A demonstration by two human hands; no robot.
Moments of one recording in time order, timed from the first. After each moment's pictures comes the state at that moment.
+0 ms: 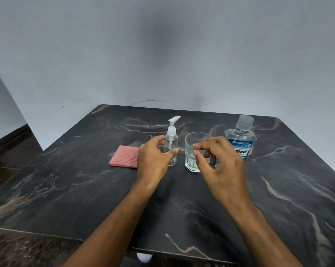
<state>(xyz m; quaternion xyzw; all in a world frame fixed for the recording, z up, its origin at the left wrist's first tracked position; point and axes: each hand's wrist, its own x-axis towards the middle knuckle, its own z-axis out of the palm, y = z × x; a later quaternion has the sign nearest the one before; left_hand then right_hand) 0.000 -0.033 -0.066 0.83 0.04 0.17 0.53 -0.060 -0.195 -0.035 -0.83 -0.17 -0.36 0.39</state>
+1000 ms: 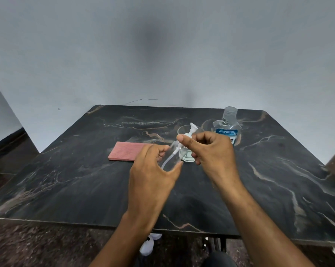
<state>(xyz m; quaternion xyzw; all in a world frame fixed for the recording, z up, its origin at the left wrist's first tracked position) -0.106 -0.043 -0.053 0.84 -0.06 0.33 0.43 -0.079 -0.186 -0.010 -0.74 -0.03 -0.19 0.64</state>
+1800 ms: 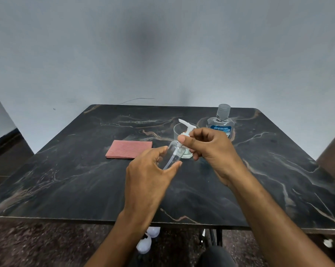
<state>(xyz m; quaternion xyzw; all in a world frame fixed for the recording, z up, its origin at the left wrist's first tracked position) -0.113 -0.040 -0.059 0.84 -0.06 0.31 0.44 -0.086 -0.208 -0.006 -0.73 -0.09 -0.07 0.67</state>
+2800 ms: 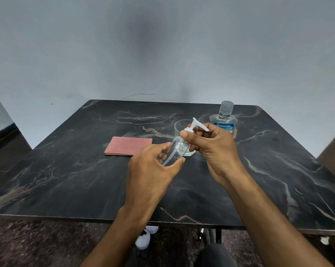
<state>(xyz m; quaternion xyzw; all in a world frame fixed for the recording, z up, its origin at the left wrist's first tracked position) -0.105 -0.040 -0.059 0.82 -0.07 0.28 0.49 -0.080 -0.198 -0.012 -0.62 -0.05 -0.09 0.78</state>
